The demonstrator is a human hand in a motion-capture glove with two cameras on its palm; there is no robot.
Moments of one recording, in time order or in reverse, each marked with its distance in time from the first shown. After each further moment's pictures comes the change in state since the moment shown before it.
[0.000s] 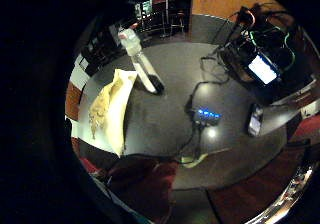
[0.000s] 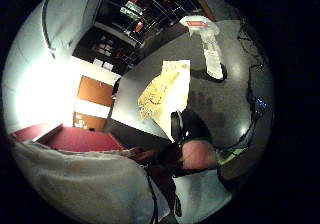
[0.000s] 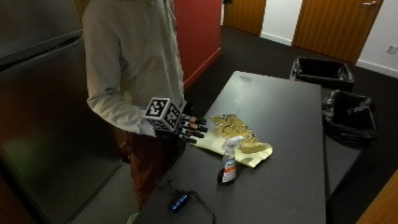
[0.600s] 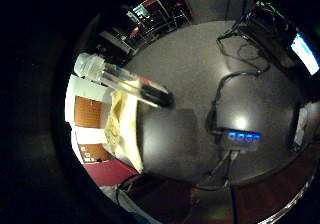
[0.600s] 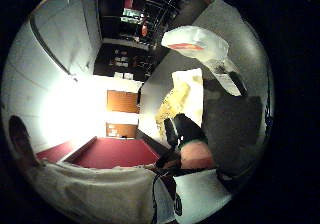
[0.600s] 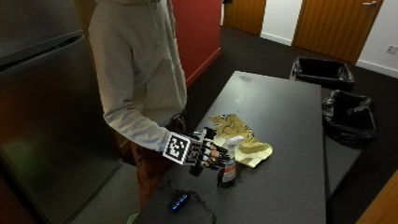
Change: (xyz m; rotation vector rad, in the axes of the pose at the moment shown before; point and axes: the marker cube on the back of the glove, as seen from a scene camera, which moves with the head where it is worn) arm 0.047 -0.077 0.069 -0.052 -0.356 0.179
